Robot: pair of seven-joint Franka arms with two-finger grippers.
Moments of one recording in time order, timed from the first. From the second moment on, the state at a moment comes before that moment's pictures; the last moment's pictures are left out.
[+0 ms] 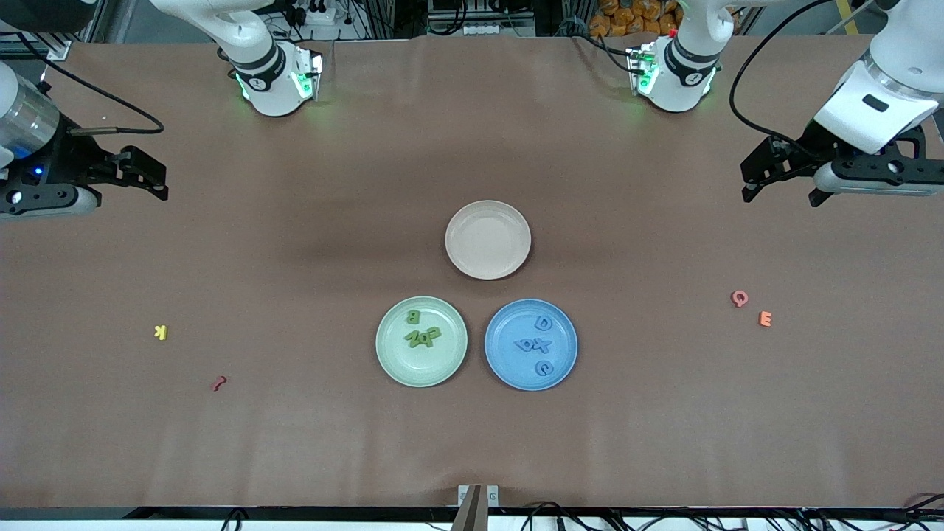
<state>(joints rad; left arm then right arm) -0.04 -0.10 -0.15 -1.73 -0.03 1.79 -0.11 0.11 0.01 -0.01 -1.56 -0.02 1.53 -0.01</state>
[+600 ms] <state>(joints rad) -0.04 -0.10 -0.14 -1.73 -0.03 1.78 -0.11 0.11 0.01 -0.01 -1.56 -0.02 1.53 -0.01</state>
